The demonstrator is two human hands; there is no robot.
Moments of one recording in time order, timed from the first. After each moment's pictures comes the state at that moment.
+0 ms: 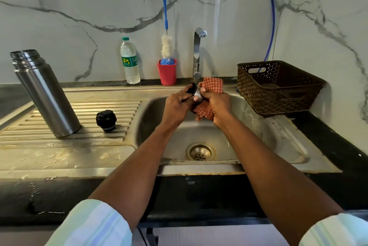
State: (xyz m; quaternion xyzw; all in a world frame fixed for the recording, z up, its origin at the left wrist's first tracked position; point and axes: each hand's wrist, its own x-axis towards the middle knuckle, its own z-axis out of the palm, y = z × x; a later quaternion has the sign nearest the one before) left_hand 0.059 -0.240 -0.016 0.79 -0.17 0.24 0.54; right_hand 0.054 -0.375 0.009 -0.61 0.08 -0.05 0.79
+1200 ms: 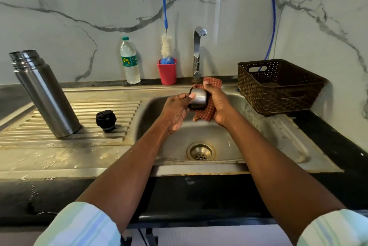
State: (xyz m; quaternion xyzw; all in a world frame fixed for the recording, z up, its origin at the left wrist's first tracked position) left_hand 0.050 -0.244 -0.005 0.53 -0.05 -0.03 0.85; right_hand 0.055 -0.380 0.014 -0.61 0.05 0.06 0.79
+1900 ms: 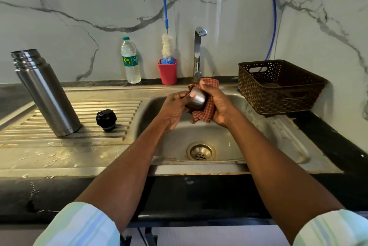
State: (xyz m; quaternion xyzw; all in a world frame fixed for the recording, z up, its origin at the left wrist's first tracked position) left_hand 0.054 -0.235 -0.007 0.66 -0.12 0.01 0.74; right_hand 0.054 -0.388 0.012 -0.57 -0.03 0.14 0.81
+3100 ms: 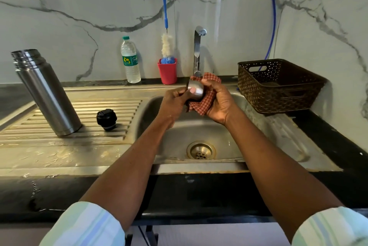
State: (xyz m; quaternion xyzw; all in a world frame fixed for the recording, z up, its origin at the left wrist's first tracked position) left_hand 0.048 -0.236 -0.001 0.69 -0.14 0.09 0.70; right_hand 0.059 -0.386 0.012 -0.44 -0.04 0.14 0.88
